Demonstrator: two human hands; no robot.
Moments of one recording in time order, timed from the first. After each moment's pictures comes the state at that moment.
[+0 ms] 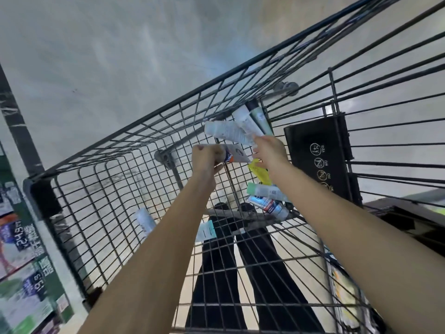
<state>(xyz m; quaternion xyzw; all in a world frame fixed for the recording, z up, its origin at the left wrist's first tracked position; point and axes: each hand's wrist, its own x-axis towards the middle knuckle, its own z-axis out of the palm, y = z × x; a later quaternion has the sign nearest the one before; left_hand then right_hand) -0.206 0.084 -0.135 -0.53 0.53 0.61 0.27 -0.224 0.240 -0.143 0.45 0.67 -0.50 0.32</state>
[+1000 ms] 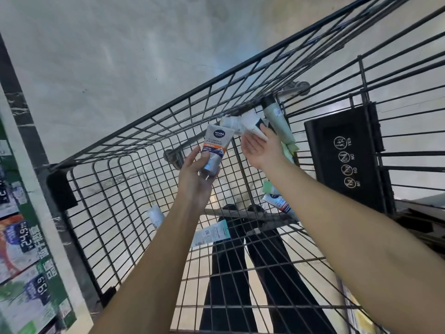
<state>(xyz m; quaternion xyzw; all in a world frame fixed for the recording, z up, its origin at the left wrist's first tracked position) -0.151 0.012 -0.128 -0.54 0.32 0.76 0.16 -0.223 0.186 -0.178 0.61 0.22 -0.74 0.19</state>
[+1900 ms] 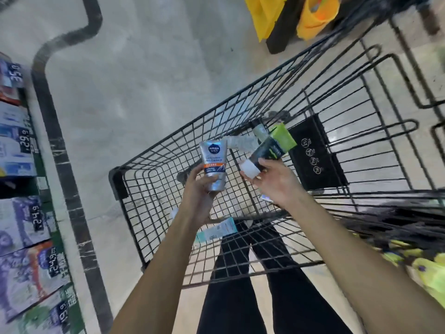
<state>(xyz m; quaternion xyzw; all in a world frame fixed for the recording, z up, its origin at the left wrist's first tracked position) -0.106 -0.008 0.021 -0.38 0.37 0.81 0.23 -0.124 0.210 -0.001 0.35 0.29 -0.86 0.24</state>
